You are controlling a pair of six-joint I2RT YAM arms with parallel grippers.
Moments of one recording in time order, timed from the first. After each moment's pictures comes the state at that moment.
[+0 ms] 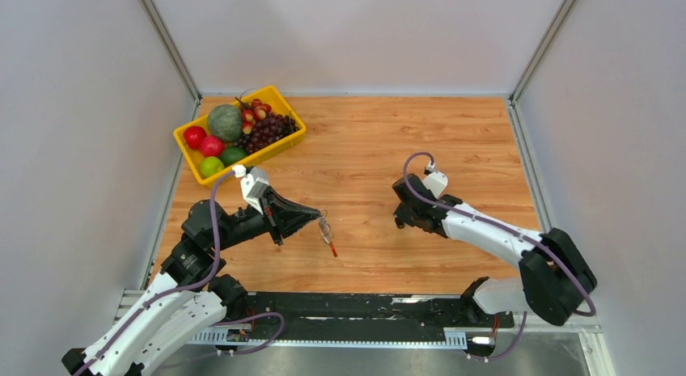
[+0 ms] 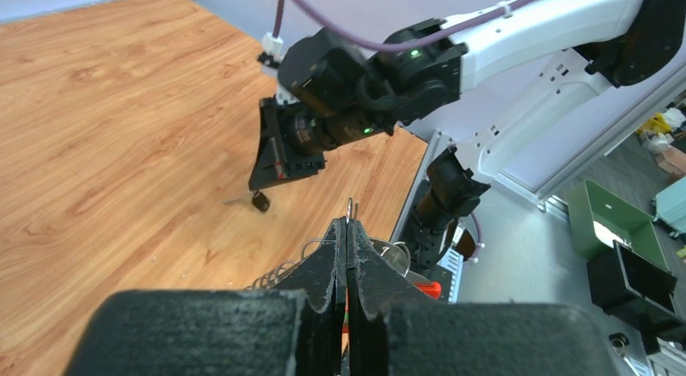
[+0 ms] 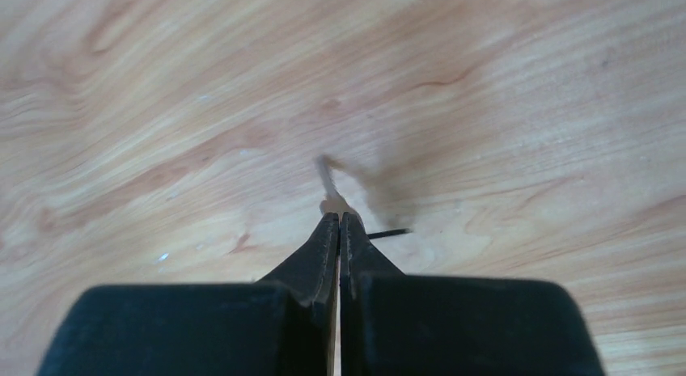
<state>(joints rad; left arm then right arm) -0.67 0.50 0.65 -0.07 0.49 -0.41 0.69 1.38 0.73 -0.40 0.39 1.15</state>
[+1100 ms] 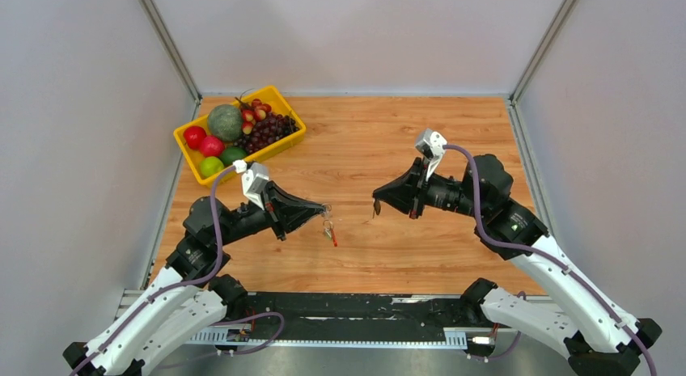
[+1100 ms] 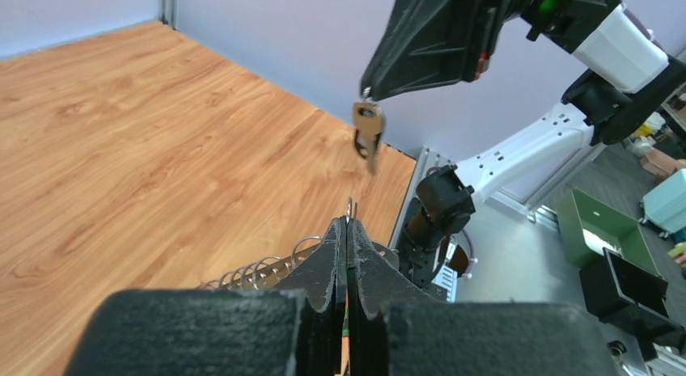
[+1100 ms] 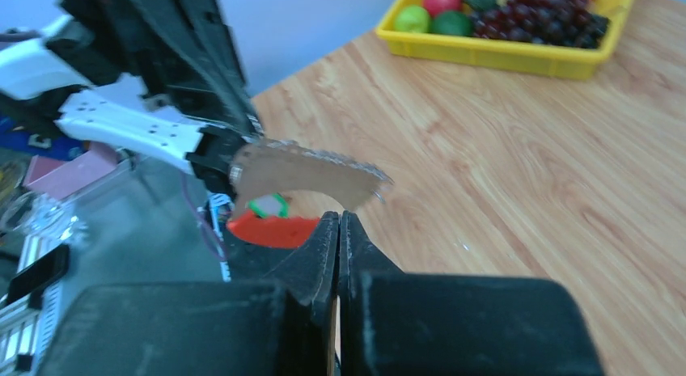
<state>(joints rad) -0.67 0.55 0.65 0.05 0.52 -0.44 0.70 0.82 0.99 -0.29 -0.46 0.27</state>
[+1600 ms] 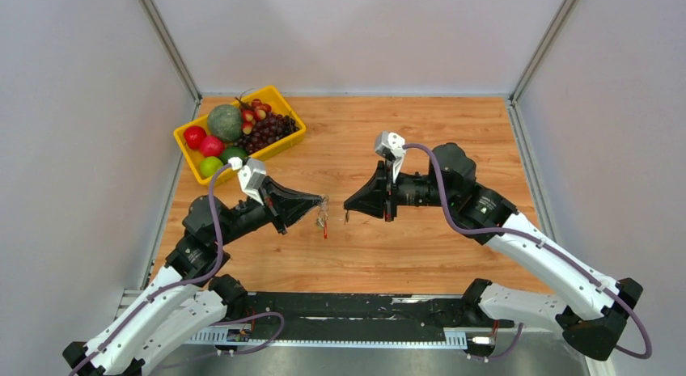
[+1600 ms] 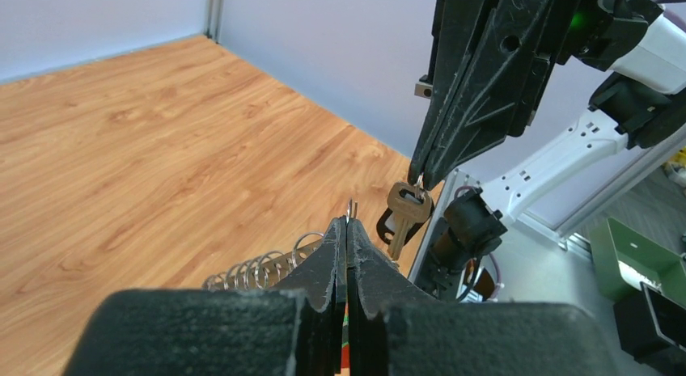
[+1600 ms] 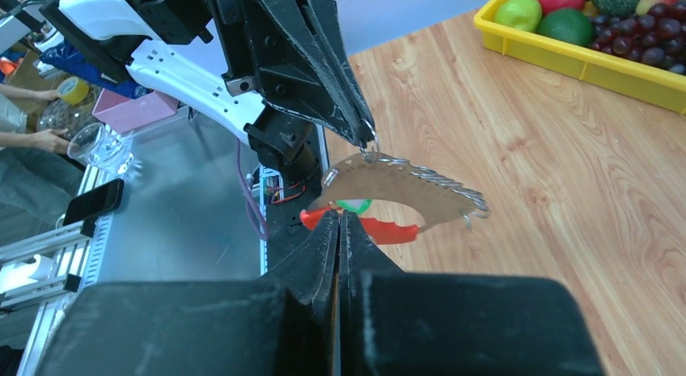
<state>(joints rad) -0.67 0.56 0.66 0.05 0.42 -0.43 0.83 1.01 1.11 -0.22 -0.62 0.23</state>
